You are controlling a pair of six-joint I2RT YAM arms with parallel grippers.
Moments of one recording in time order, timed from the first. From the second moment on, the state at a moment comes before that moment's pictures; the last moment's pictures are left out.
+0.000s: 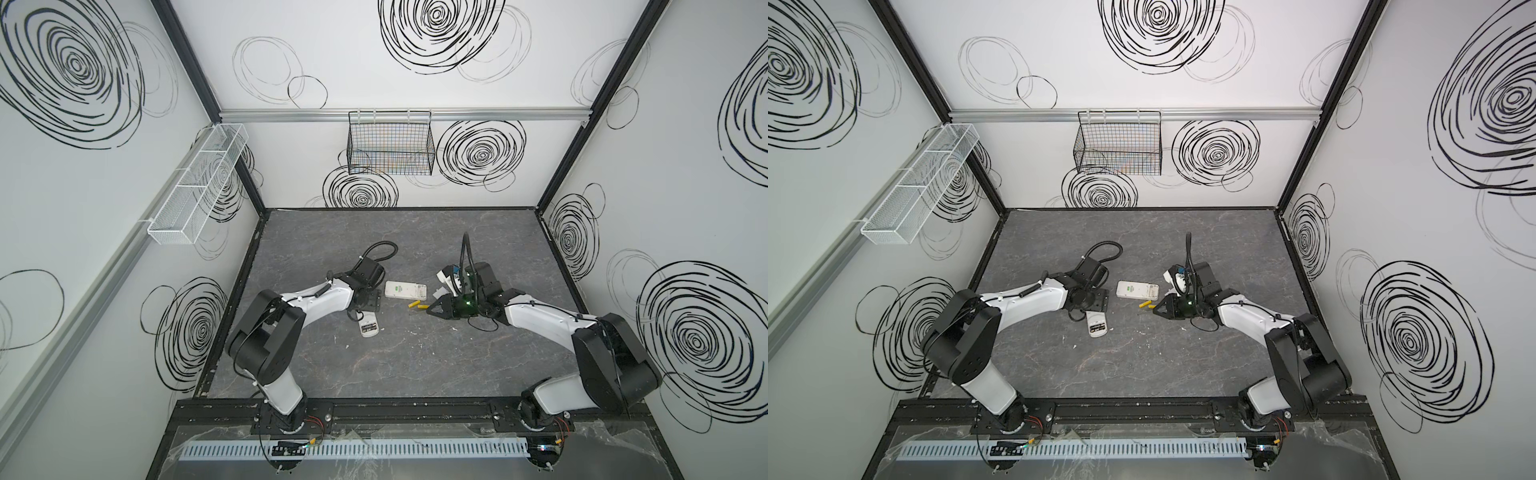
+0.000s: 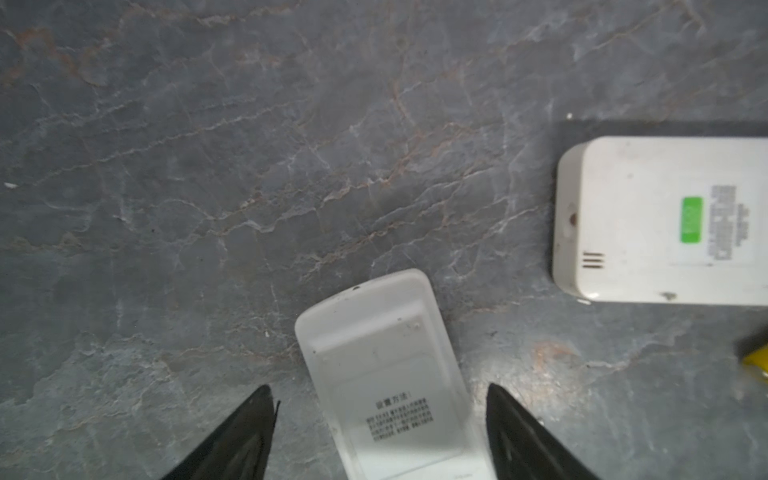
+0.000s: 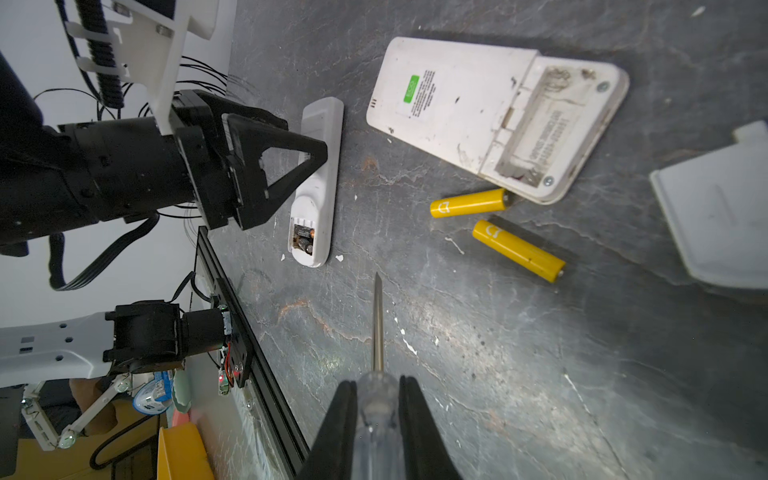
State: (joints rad) left arm -0.53 1.70 0.97 -0.50 -0.20 -0.46; right arm 0.43 1.45 0.69 -0.14 -0.71 0.45
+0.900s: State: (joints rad) left arm -0.53 1.75 0.98 -0.48 -0.12 -0.53; right arm 0.42 1.44 0.69 -0.14 -0.71 0.45
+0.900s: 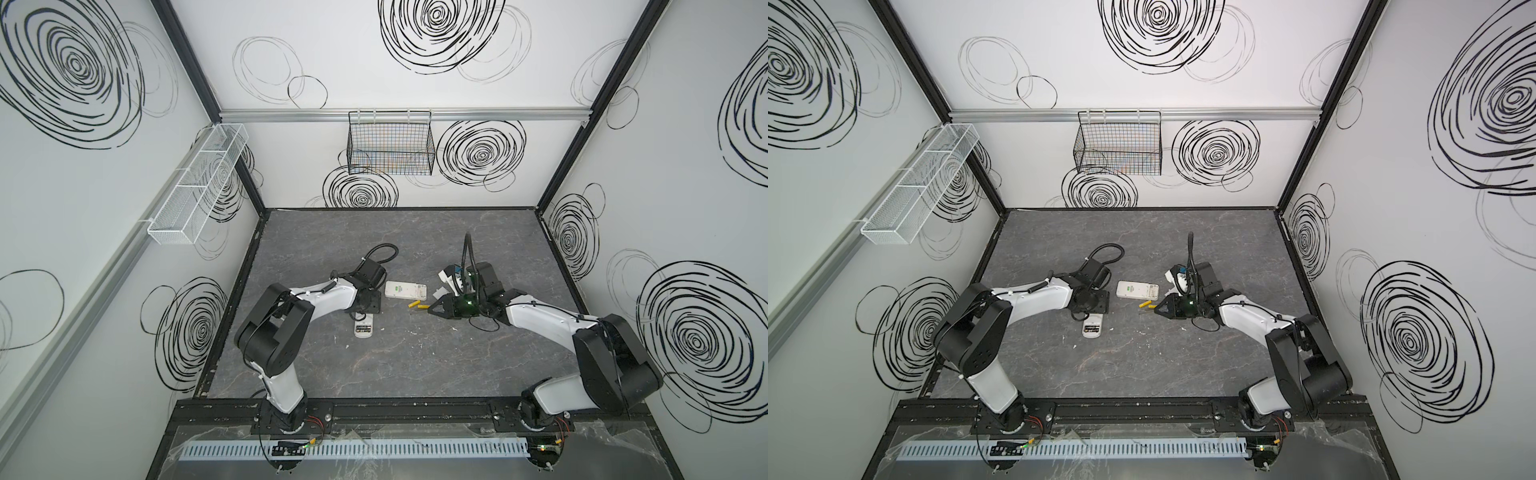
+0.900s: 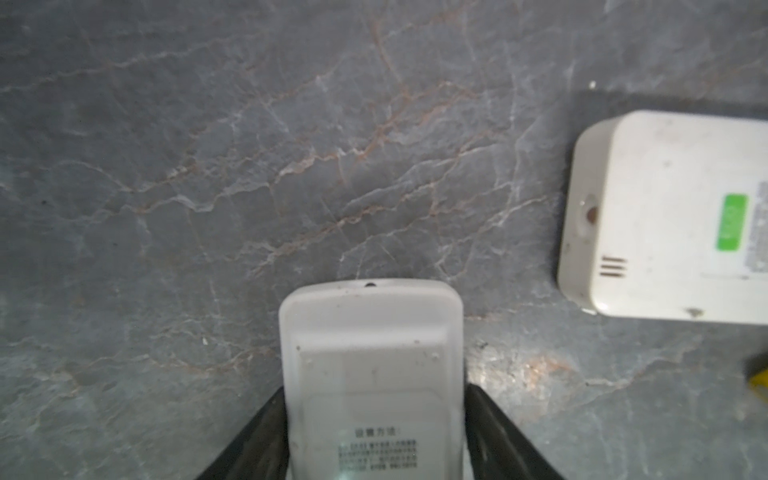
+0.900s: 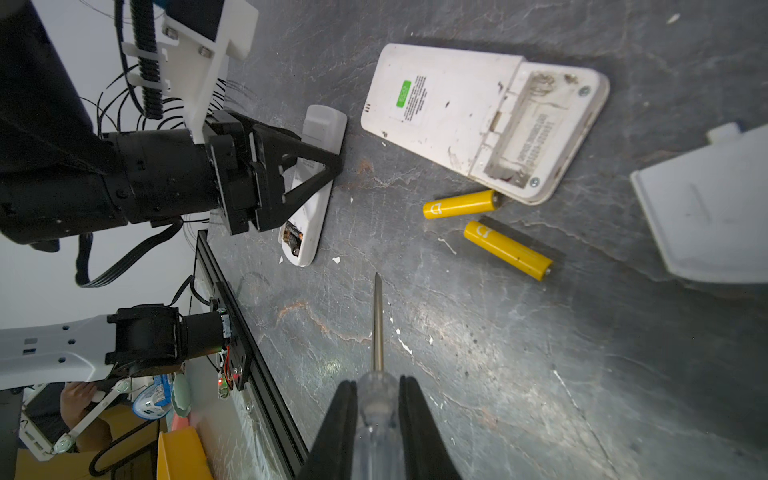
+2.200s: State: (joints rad) left arm -0.18 1.73 0.61 0.50 0.94 -1.07; right arm 0.40 1.43 0.70 -0.17 -0.69 0.44
